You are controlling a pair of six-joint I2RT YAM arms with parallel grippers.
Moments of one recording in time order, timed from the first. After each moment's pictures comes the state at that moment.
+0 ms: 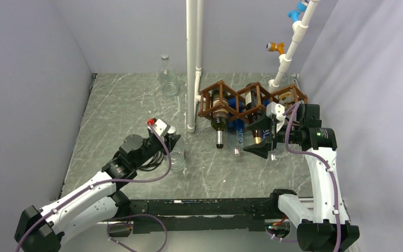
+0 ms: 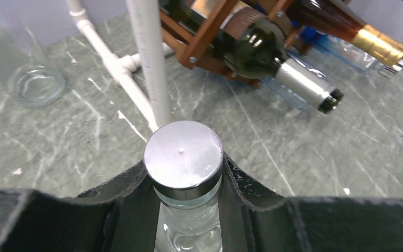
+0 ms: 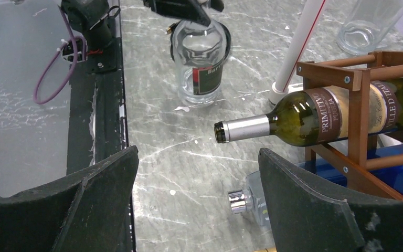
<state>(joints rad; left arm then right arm) -0.73 0.77 0.44 0.25 0.02 -0.01 -0.07 0.95 1.10 -1.09 -1.32 -0.91</state>
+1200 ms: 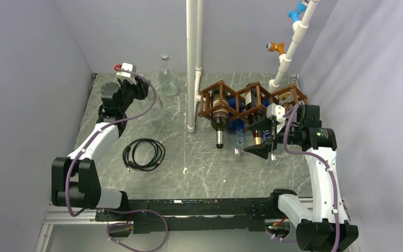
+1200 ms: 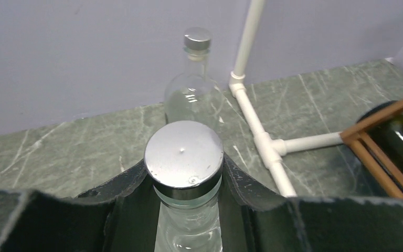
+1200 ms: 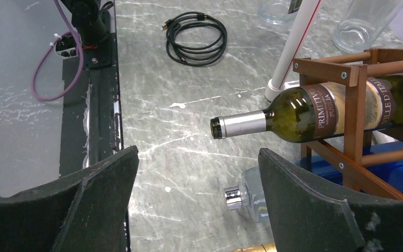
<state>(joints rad) -0.10 1.34 0.90 0.45 0.27 -0.07 -0.09 0.95 1.08 -1.11 -1.32 -0.97</state>
